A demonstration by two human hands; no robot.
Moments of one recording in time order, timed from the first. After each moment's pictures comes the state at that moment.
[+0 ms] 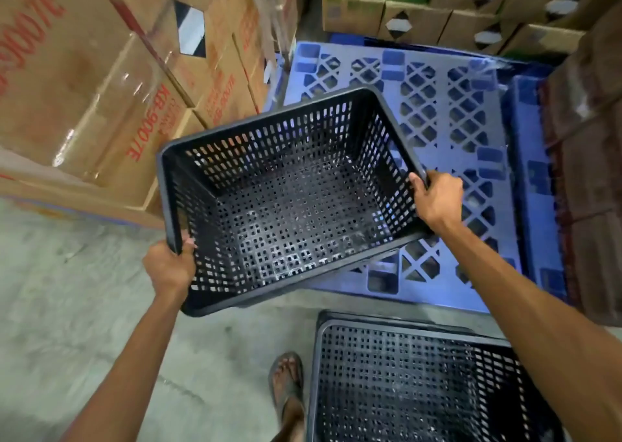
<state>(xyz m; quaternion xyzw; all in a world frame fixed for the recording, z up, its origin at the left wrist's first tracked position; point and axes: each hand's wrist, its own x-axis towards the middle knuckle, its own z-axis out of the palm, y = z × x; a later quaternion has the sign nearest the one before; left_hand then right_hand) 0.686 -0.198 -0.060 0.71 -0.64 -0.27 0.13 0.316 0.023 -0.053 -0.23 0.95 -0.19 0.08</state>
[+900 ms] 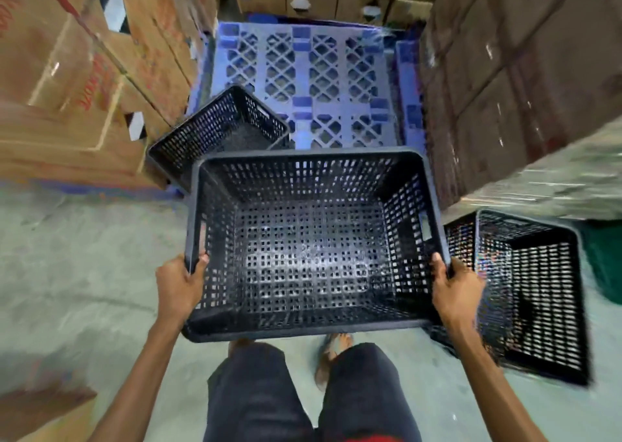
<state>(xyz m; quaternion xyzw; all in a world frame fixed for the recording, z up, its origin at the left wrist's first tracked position) 0.793 0.159 0.088 0.52 -0.80 -0.30 0.05 0.534 0.531 0.110 -0.06 0.98 -0.21 0.01</state>
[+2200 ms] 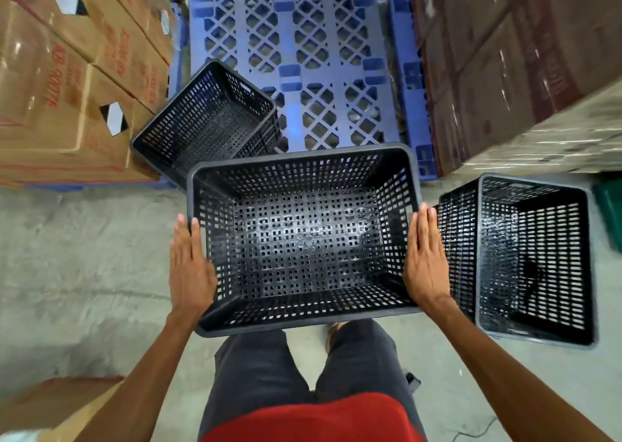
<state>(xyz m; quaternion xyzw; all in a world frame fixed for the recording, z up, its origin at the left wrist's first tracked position) 0.770 0.170 0.058 0.37 -0.92 -0.11 -0.07 0.529 0.520 0.068 -0.28 0.95 0.04 0.10</state>
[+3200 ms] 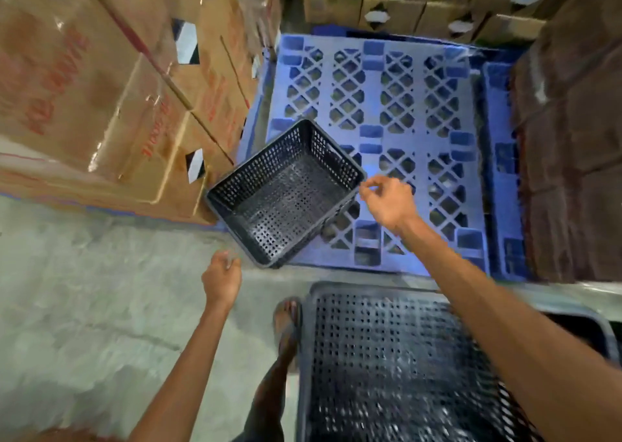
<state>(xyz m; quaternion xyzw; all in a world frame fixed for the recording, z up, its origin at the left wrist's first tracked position) 0.685 -0.099 -0.017 0.68 -0.61 -0.40 0.01 0.398 0.040 0.073 -0.20 0.90 -0.25 0.31</state>
